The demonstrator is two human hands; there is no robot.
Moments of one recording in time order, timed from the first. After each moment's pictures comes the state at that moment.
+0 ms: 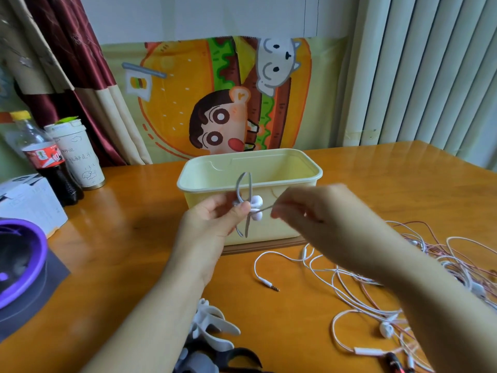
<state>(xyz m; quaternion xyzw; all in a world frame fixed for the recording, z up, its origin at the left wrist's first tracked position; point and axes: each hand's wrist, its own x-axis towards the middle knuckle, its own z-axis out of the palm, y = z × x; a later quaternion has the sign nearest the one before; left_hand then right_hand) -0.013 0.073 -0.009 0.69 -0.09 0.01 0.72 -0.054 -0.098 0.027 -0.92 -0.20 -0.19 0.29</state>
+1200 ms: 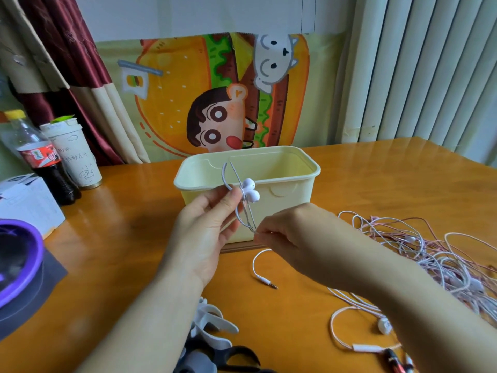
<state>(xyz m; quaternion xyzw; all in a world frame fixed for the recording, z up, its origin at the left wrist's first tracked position) -0.016 0.069 -0.002 0.58 -0.06 -0.05 0.81 -0.053 -0.085 0.012 -0.95 -0.22 -0.10 0.18</state>
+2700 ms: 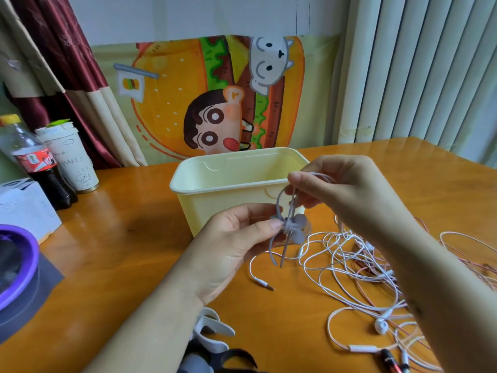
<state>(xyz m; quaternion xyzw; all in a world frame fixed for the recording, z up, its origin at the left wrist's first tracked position) -0.028 0.059 -0.002 0.60 -0.18 -0.18 0.76 -0.042 -0.120 0.034 -0.80 -0.15 -0.21 0.54</state>
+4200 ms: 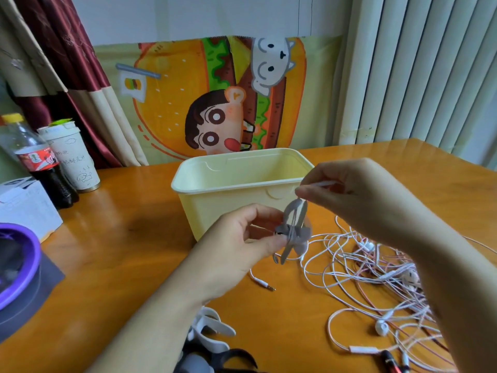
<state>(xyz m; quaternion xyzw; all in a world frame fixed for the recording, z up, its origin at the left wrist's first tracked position) -0.025 0.061 -0.006 0.76 -0.27 -0.08 0.59 -0.050 -0.131 0.043 -0.91 -0.16 -0.21 0.32</state>
